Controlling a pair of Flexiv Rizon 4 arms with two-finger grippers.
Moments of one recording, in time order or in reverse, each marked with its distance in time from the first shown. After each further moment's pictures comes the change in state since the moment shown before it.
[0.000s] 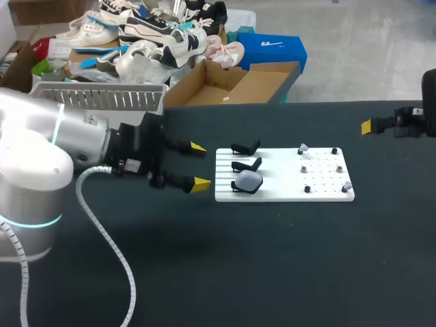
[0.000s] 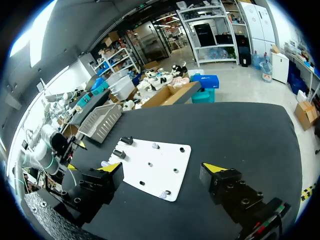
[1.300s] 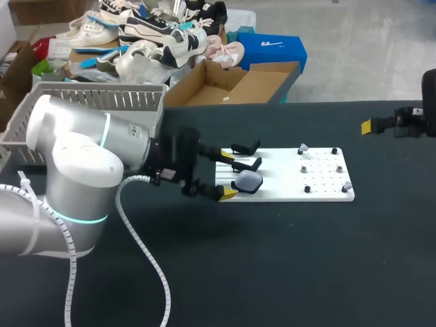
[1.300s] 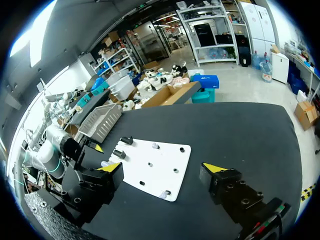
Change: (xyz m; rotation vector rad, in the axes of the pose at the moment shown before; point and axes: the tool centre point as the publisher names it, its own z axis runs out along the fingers) left arm 0.018 0.020 0.070 0.024 0.049 0.141; right arm 0.000 0.000 0.000 0.000 0.000 0.000
